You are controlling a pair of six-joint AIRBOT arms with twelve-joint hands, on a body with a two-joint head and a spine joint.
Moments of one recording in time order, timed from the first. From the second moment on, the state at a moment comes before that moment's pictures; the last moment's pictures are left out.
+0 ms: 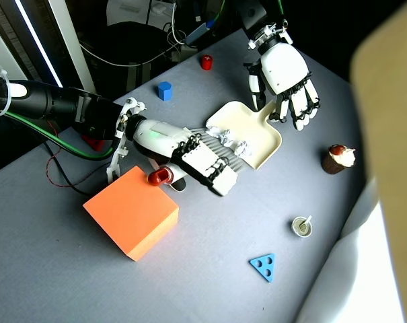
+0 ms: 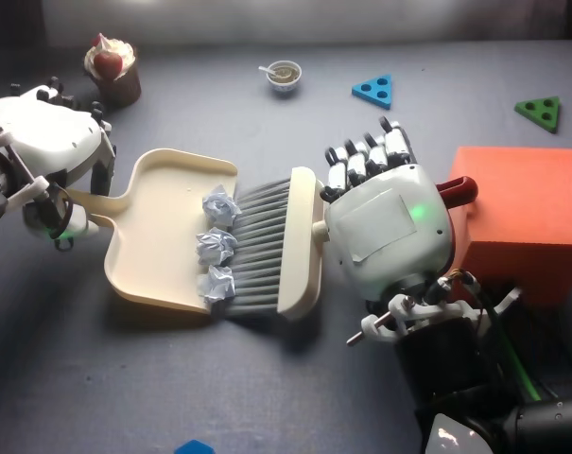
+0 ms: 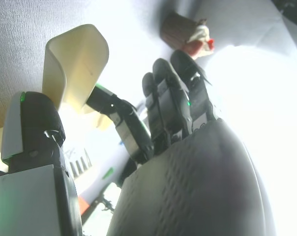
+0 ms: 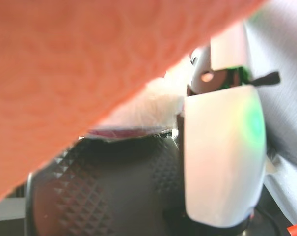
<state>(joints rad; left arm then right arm) 0.72 -1.03 1.15 -1.01 -0.57 1.95 -0.52 -1.68 1.25 -2.43 -1.42 0.76</state>
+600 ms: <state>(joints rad) 0.70 -1.03 1.15 -1.01 -0.56 1.96 -0.53 -1.58 1.17 -2.54 -1.35 0.75</state>
